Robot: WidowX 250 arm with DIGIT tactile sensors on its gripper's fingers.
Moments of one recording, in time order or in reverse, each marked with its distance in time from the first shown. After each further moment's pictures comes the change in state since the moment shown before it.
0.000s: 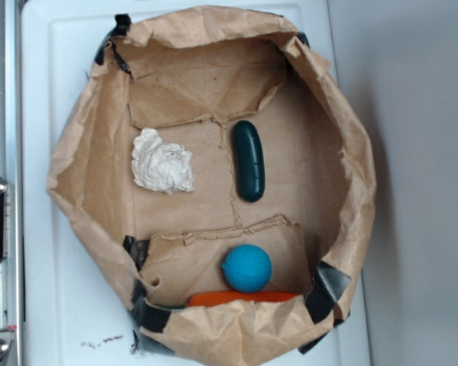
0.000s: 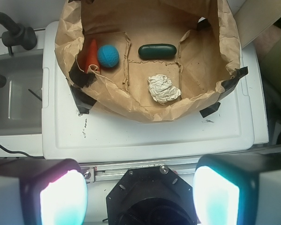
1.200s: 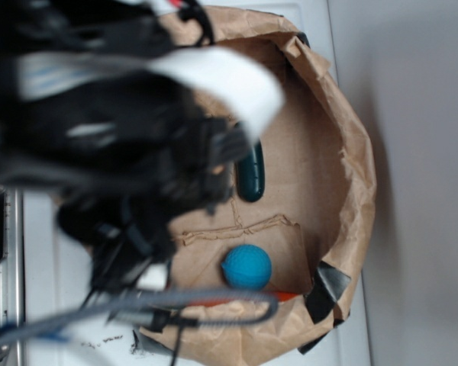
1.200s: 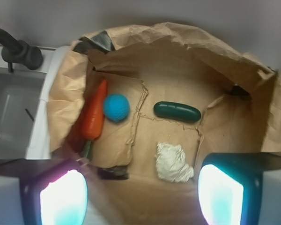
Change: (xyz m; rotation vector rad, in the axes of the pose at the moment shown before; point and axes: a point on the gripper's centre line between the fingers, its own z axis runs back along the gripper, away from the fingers) arm 0.105 0.023 -0.059 -0.036 -0.045 -0.158
